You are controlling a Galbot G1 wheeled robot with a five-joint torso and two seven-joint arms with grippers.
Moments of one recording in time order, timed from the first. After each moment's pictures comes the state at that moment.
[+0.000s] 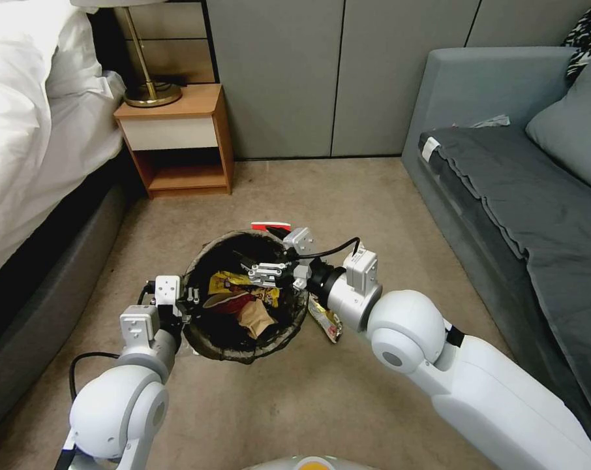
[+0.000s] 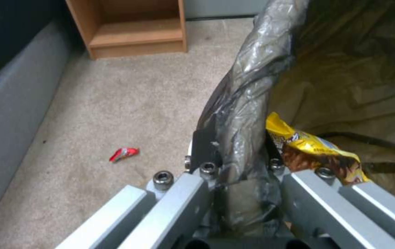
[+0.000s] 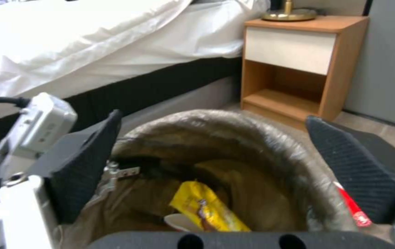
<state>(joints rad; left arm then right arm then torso) 1.52 -1.35 -0.59 -2.32 -0.24 0.65 -0.15 -0.79 1.02 -0.22 2.17 0.70 -0.43 0.08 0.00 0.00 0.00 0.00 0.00</state>
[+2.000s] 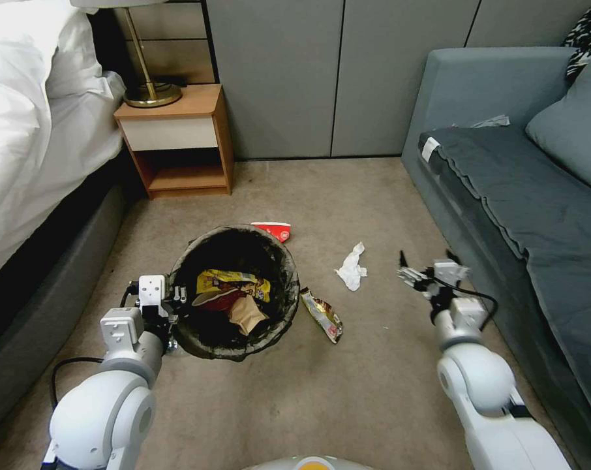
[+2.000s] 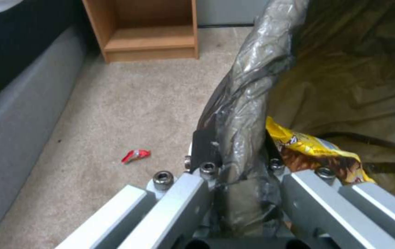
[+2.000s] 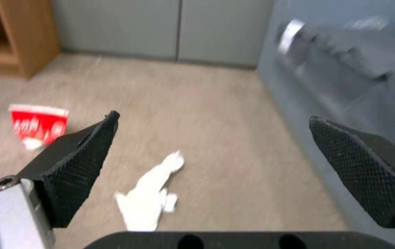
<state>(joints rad) 1.55 -1.37 -0.63 -2.36 -0.25 0.65 -0.15 -1.23 1.25 0.42 1.85 0.22 -0.28 0.16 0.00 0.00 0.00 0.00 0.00</state>
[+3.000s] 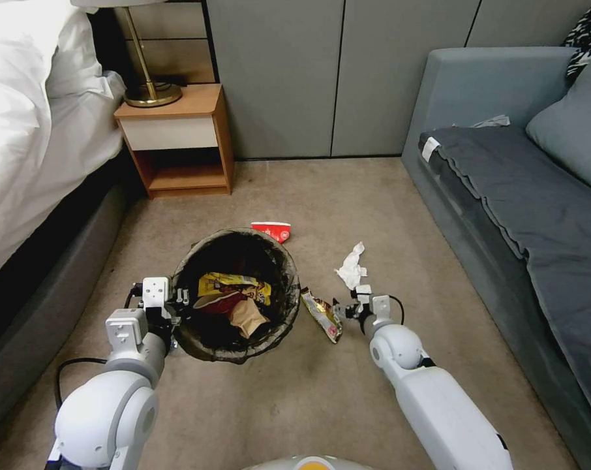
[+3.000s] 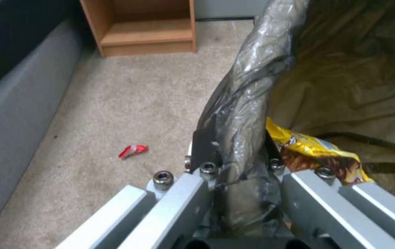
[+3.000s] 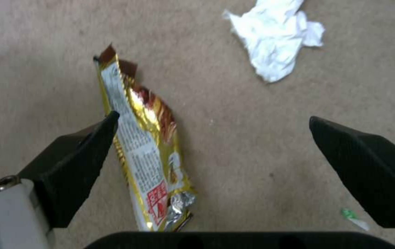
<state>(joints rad) 1.55 -1.37 -0.62 -2.34 -0.25 0.64 -0.15 -0.99 1.33 0.11 1.36 0.39 -0.43 0.17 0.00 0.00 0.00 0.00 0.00</state>
